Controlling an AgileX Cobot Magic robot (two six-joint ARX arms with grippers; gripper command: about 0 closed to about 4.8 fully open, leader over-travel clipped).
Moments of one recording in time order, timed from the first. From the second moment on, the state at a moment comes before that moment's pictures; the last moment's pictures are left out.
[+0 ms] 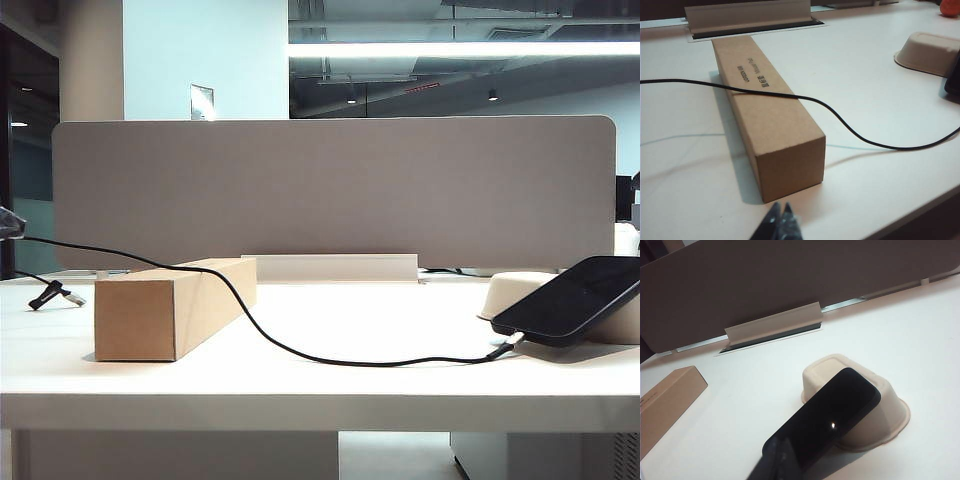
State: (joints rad) left arm -0.30 0.41 0.00 0.22 0.18 0.03; right arm -0.11 0.00 0.04 -0.04 -0.25 0.32
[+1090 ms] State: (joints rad) left arm 0.00 0.00 0.00 0.13 0.18 0.03; right arm -0.11 0.00 0.04 -0.10 -0.24 0.32
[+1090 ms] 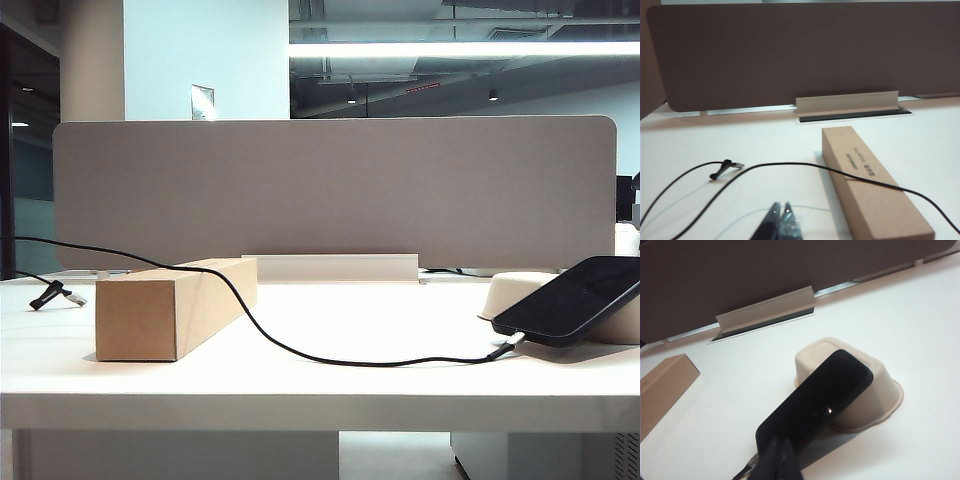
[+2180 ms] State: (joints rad) left arm 0.00 0.00 0.00 0.12 0.18 0.03; right arm 0.13 0.00 0.01 -0.10 -0.13 0.34
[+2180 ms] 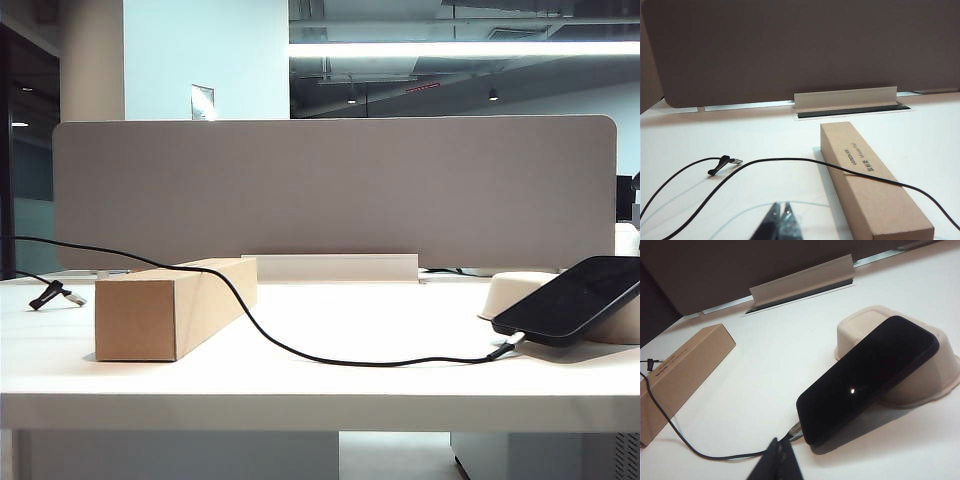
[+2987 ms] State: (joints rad) left arm 0.00 0.00 0.00 0.12 0.18 0.03; right arm 0.14 0.00 0.01 -0.07 0.02 0.17
